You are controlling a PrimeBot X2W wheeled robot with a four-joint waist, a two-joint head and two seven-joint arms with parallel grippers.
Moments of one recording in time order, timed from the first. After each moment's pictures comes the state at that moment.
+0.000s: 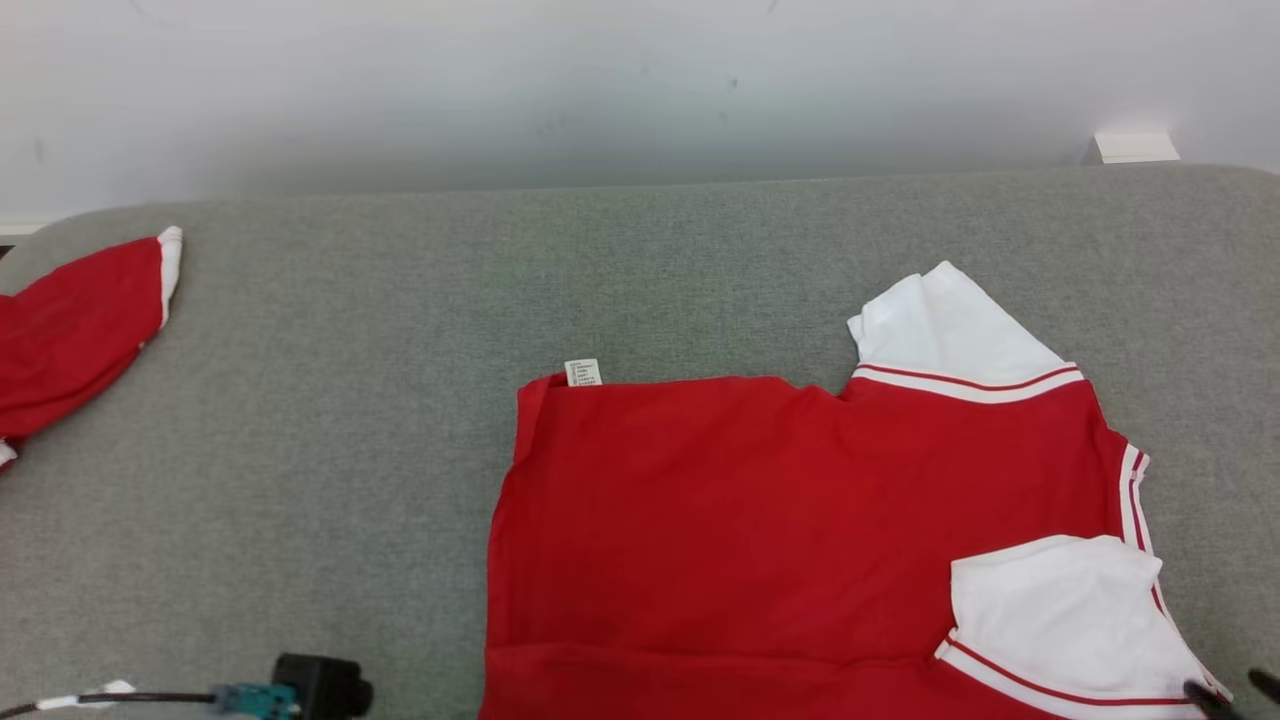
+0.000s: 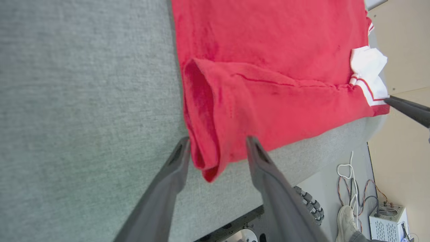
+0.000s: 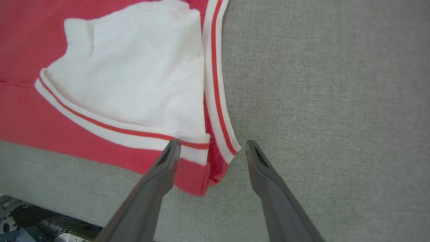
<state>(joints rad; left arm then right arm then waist) 0.04 0.54 -0.52 -0.14 -0.93 0.07 0.34 0.04 -0.81 0.38 0.12 0.99 0.13 0.33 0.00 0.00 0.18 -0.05</state>
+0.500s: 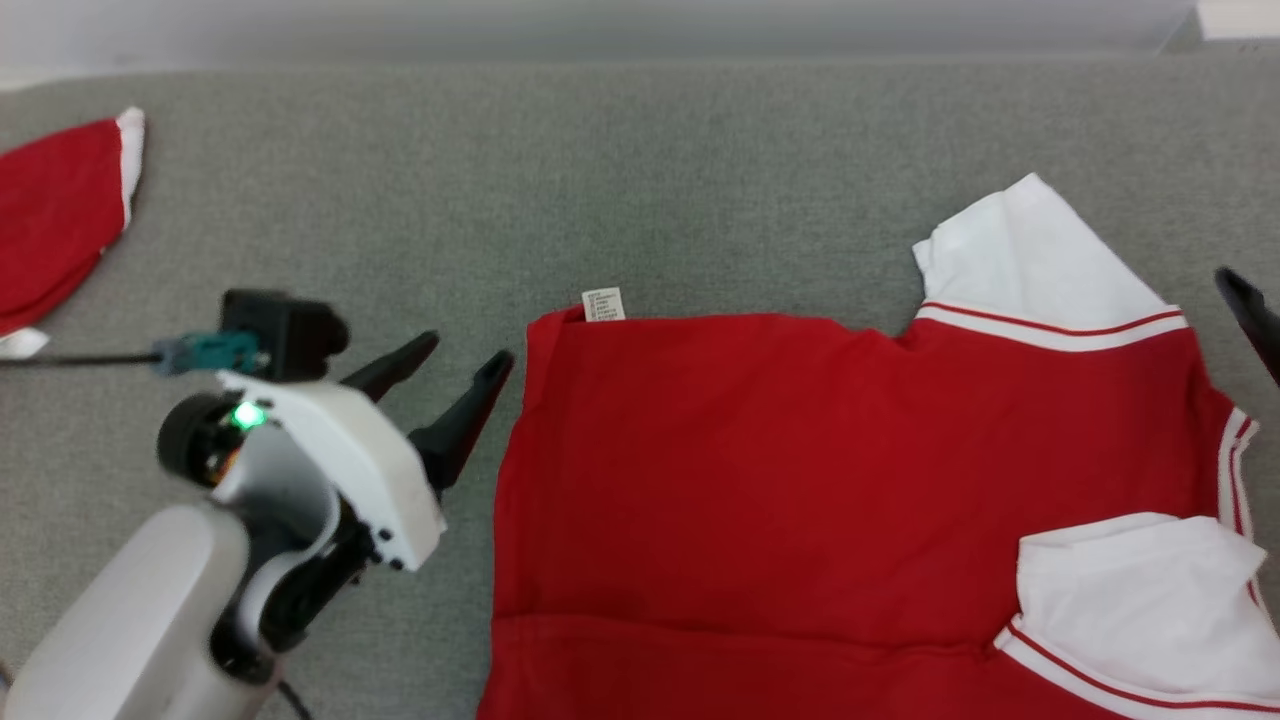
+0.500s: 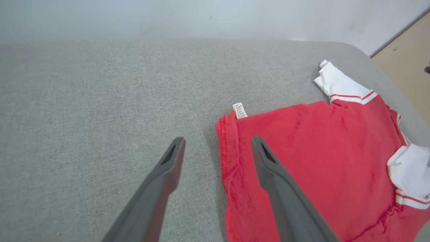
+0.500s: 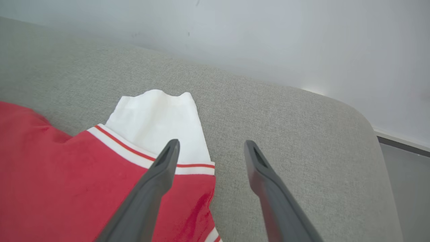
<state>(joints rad) -0.45 0.56 -0.44 -0.15 -0.79 0.12 0.40 -0.48 -0.71 0.22 0.08 0.75 0.13 0.46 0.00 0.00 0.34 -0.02</state>
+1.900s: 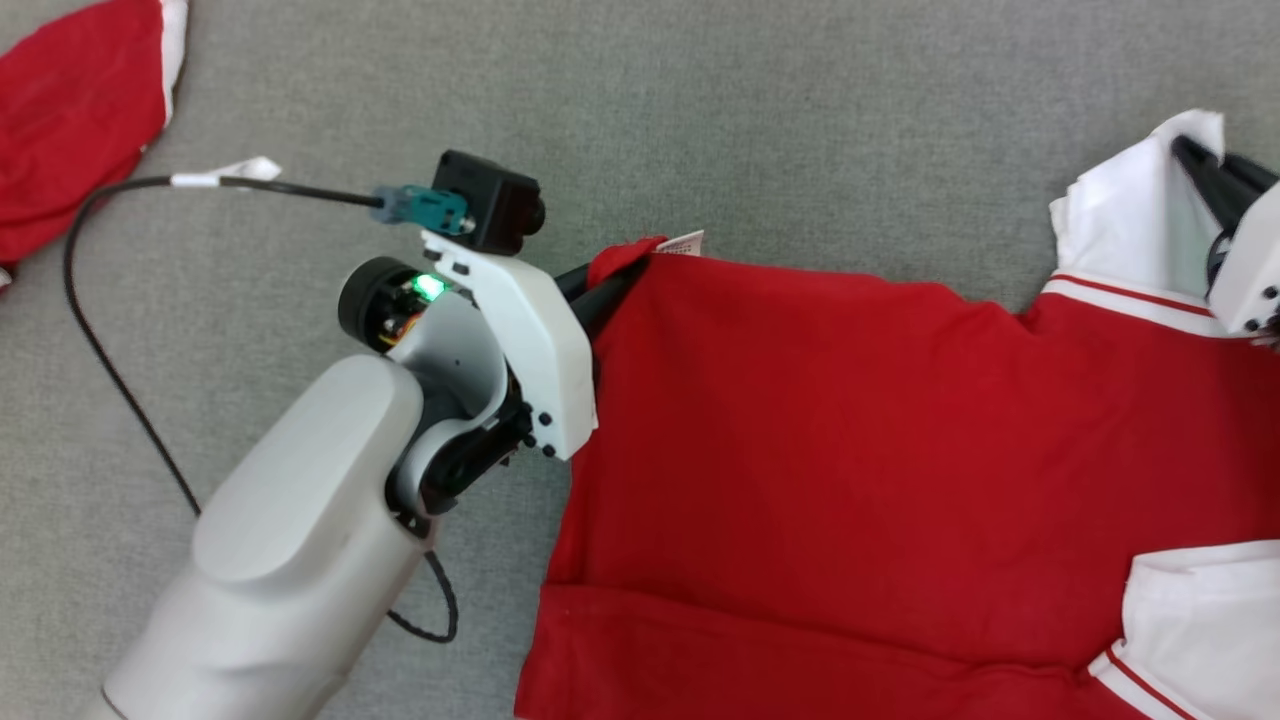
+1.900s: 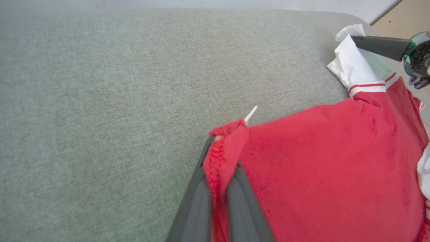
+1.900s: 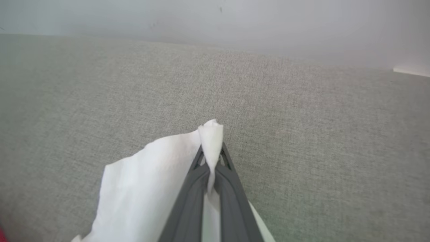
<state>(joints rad) -0.86 0.29 -0.64 0.23 -0.72 -0.03 0.42 -0.95 -0.49 0.43 0.56 0.77 0.13 0.42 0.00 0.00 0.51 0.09</state>
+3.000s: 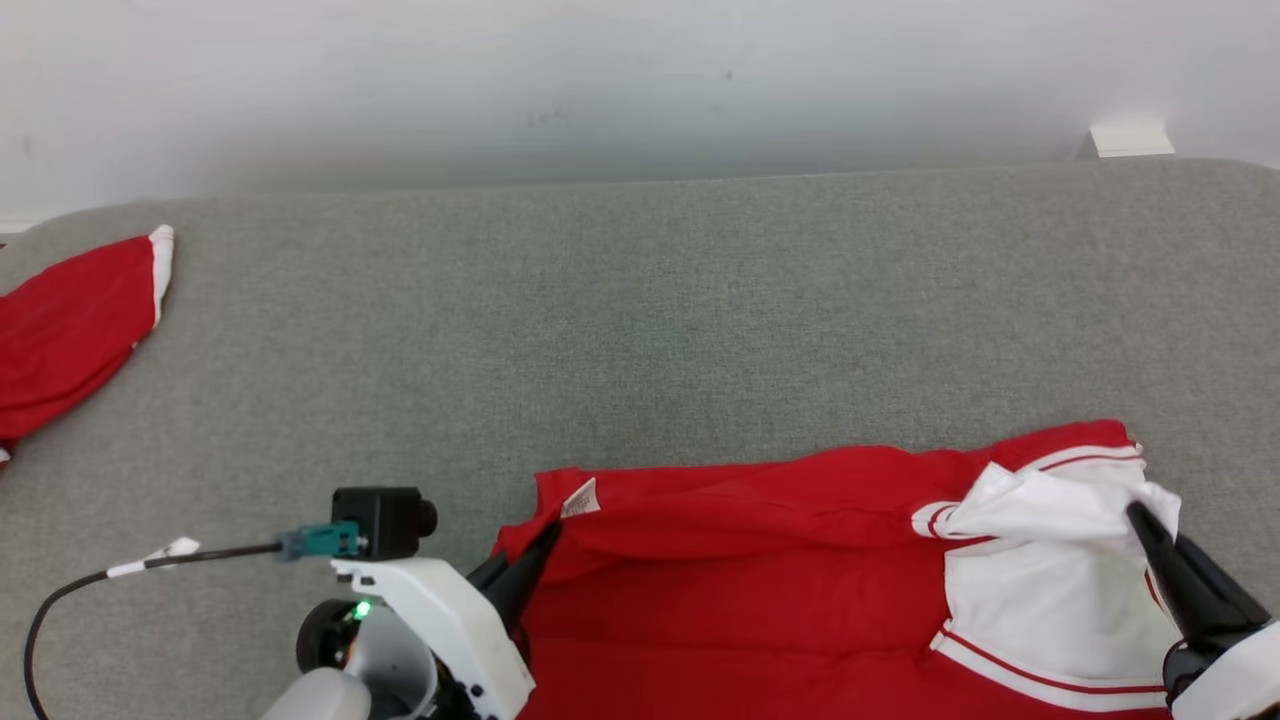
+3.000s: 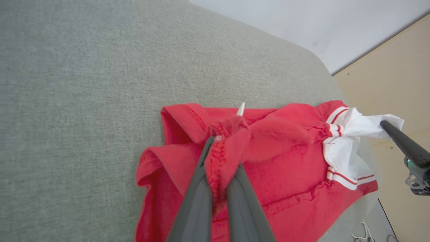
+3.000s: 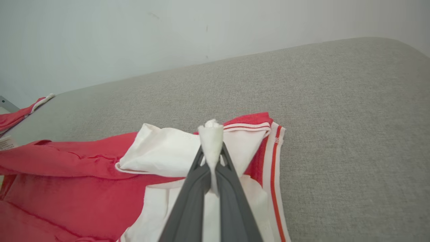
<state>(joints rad) -0.29 0.36 -0.55 0.03 -0.86 0.10 0.22 -0.17 -0.57 0.36 0.18 0.94 0.13 -0.03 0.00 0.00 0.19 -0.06</state>
